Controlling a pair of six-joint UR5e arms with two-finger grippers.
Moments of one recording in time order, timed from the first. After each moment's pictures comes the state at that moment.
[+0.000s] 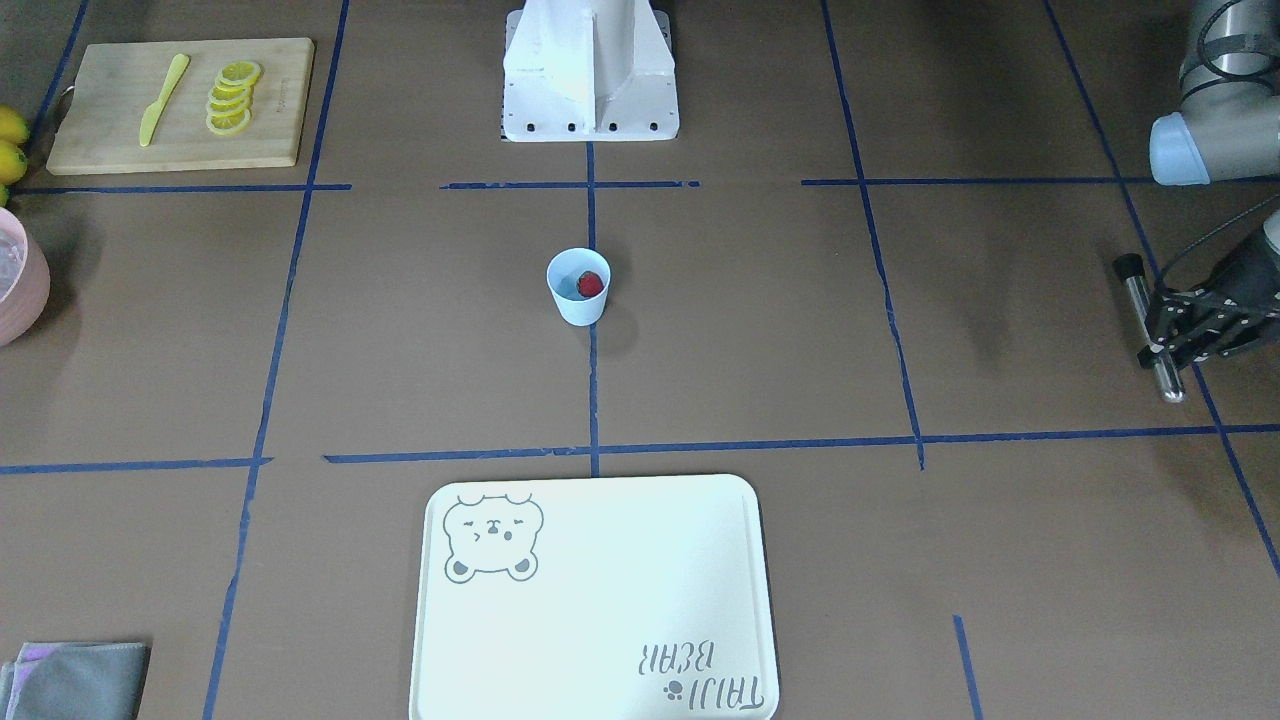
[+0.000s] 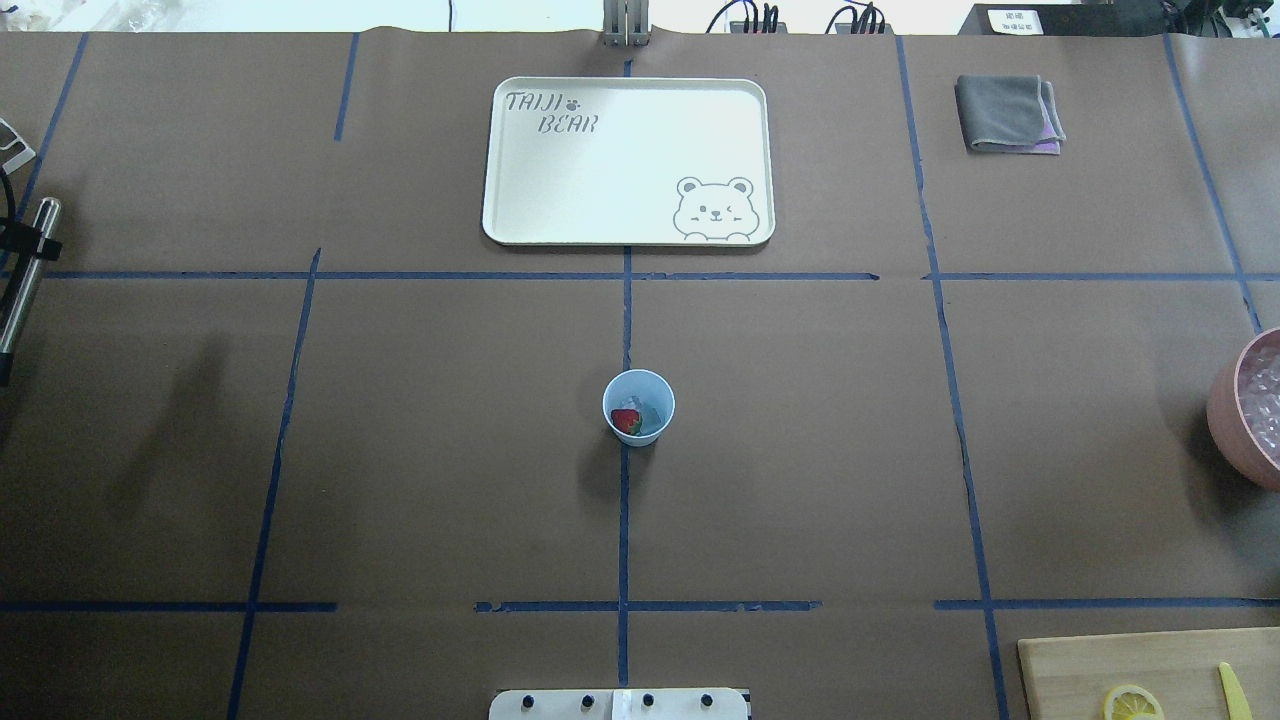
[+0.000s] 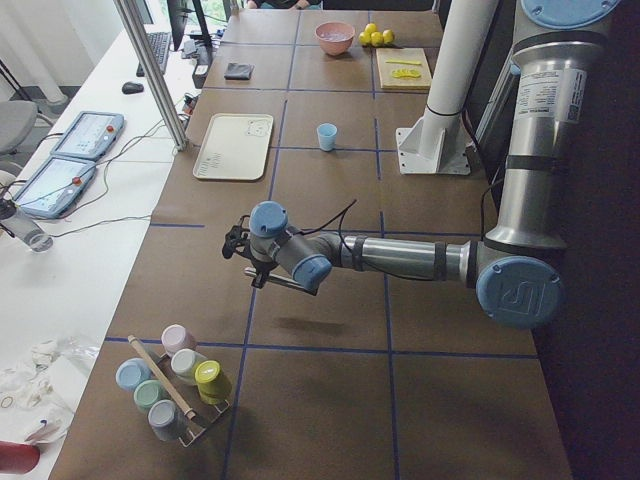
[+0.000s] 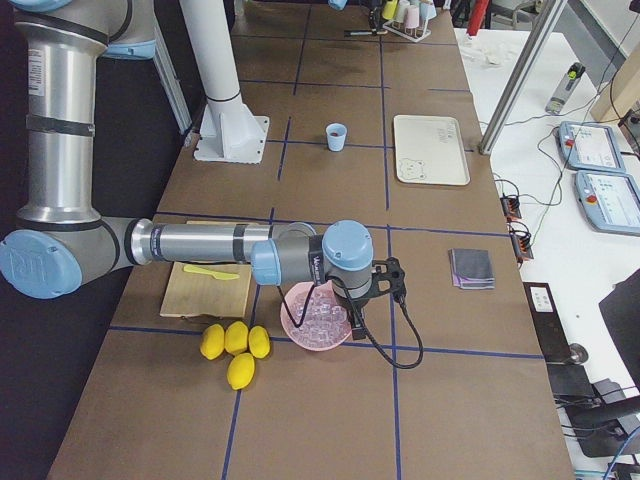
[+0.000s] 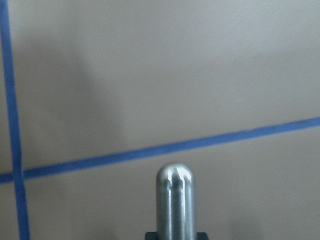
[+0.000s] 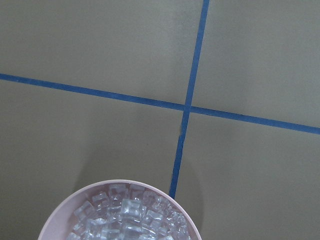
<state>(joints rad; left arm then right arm) -1.22 -1.63 -1.59 -2.23 -2.25 -0.48 1.60 -1.68 1.72 -1.47 2.39 -0.08</state>
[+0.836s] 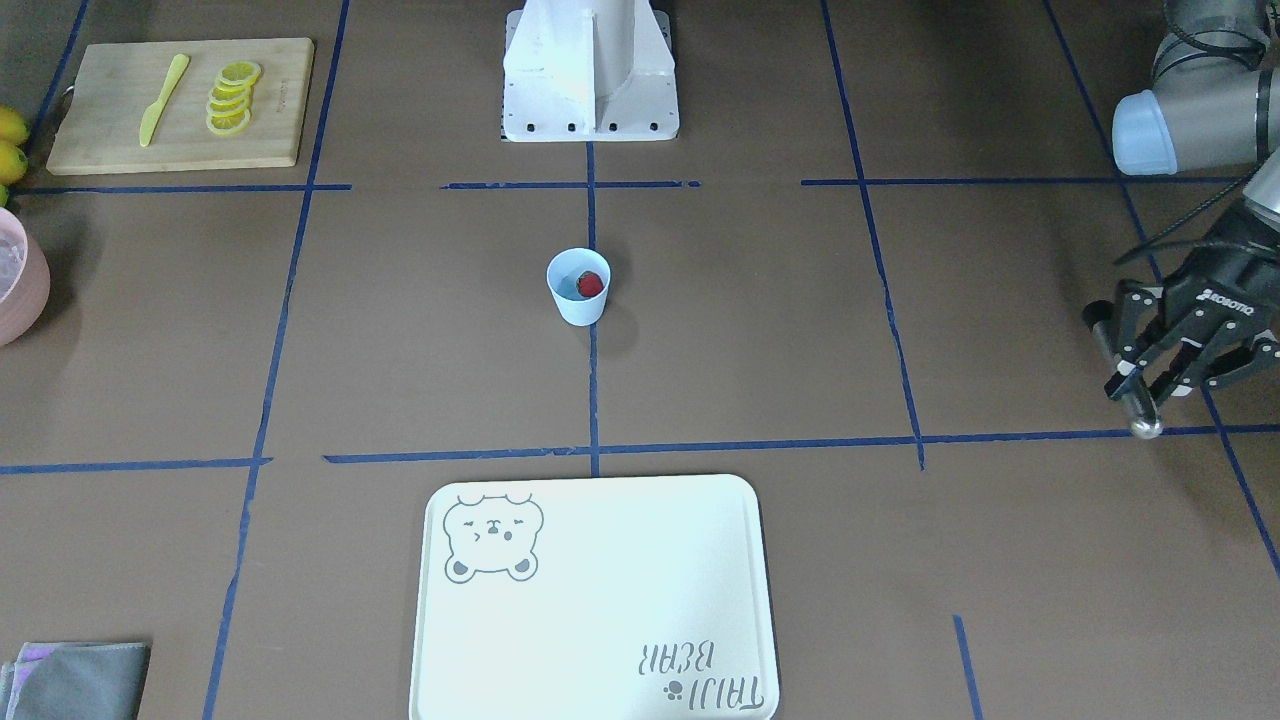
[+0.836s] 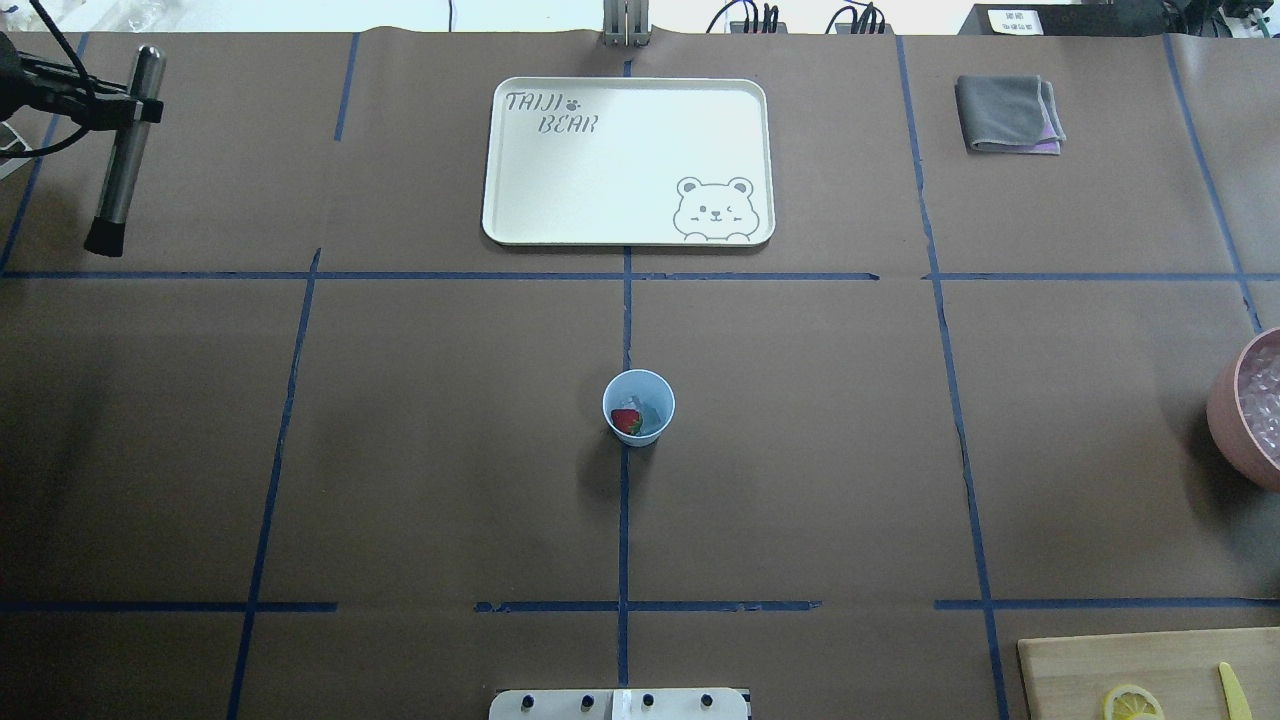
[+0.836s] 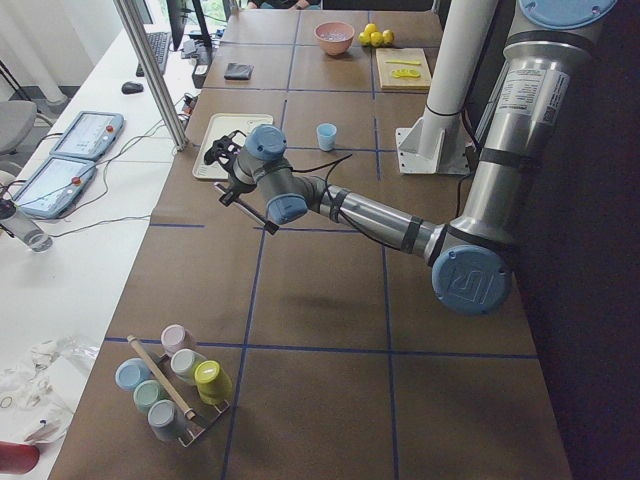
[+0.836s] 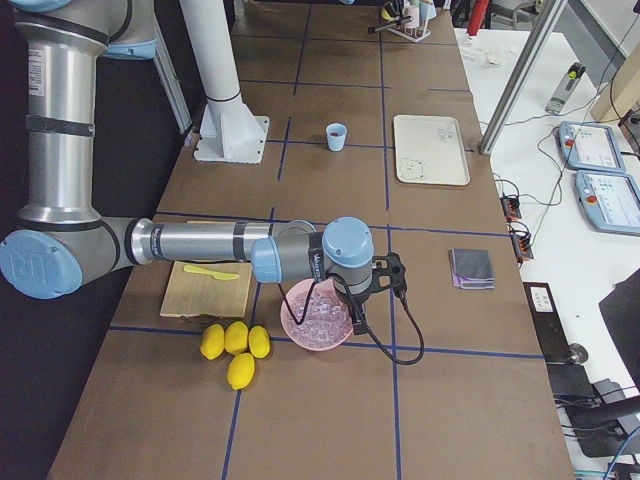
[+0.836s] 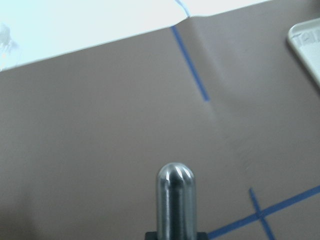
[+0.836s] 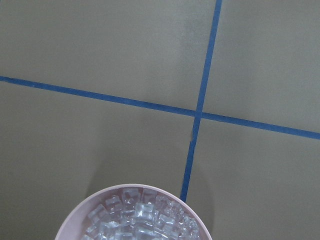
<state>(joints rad) -1.17 -1.81 -1.66 -2.43 -2.16 -0.49 1.60 -1.68 1.74 -1.47 2.41 -0.08</state>
